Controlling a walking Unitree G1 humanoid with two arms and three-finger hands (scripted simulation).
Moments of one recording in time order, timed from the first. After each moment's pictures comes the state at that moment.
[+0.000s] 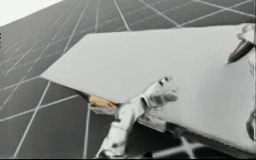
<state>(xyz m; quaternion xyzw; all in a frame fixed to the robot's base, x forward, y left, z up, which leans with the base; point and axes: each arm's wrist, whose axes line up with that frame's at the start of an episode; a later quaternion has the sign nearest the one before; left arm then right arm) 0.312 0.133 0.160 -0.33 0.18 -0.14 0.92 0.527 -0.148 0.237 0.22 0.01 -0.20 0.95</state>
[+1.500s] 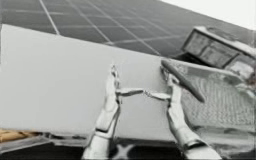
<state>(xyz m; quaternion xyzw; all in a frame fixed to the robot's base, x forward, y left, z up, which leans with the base) 0.313 0.096 0.201 -0.22 -0.17 -0.02 0.96 0.328 -0.159 0.199 -0.10 -0.26 -0.09 0.96</state>
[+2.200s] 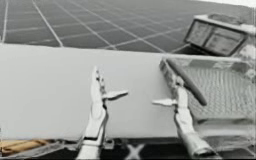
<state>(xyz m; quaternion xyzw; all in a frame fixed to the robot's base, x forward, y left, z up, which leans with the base) 0.314 0.058 0.196 -0.13 -0.17 -0.02 0.98 0.283 -0.248 0.148 -0.07 -0.28 -0.13 0.95</state>
